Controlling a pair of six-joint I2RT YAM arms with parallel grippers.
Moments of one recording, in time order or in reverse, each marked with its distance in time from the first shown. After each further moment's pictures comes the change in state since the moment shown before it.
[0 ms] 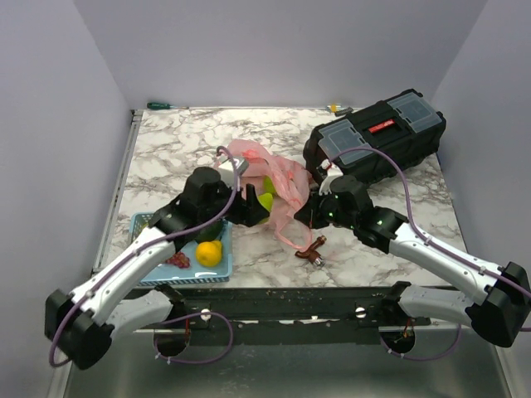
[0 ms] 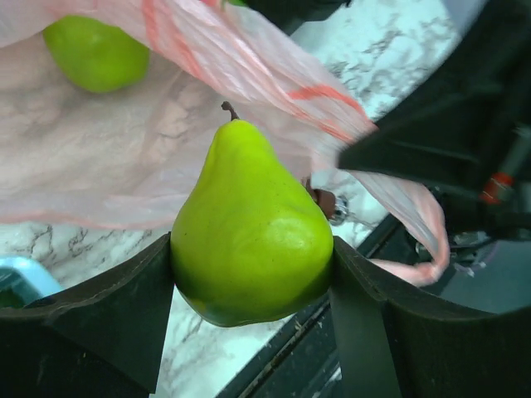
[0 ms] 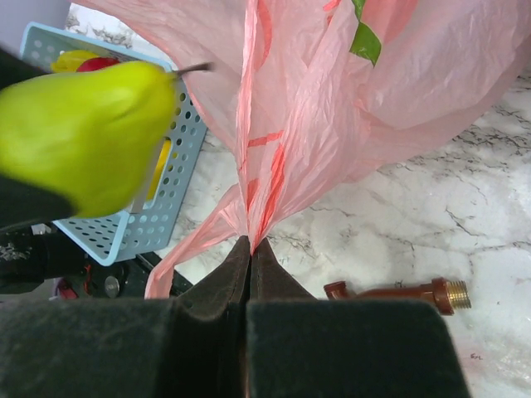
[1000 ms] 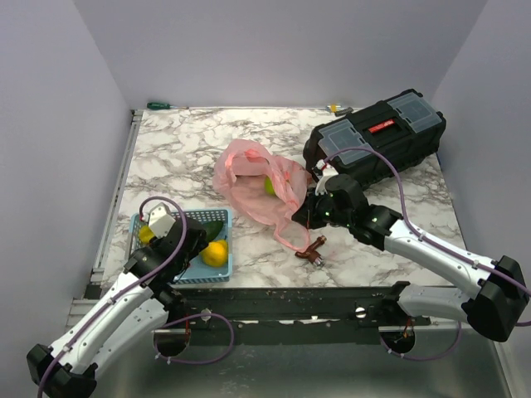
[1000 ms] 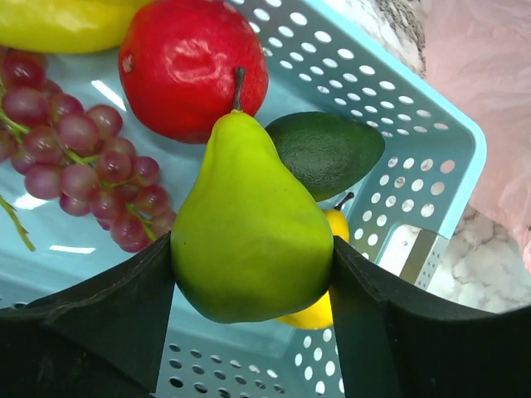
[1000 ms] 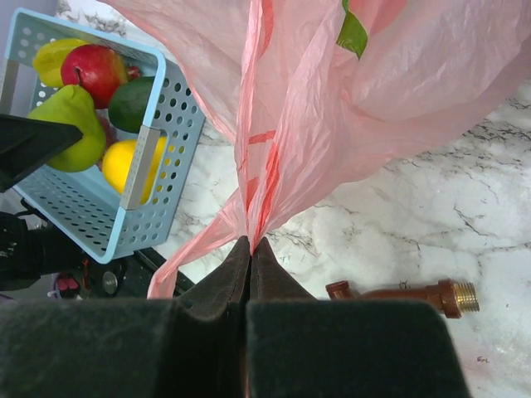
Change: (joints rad) left arm 0.007 -0.503 -0.307 -0.602 -0.826 -0.652; right arm 0.002 0.050 0.013 0.000 -0.030 0.004
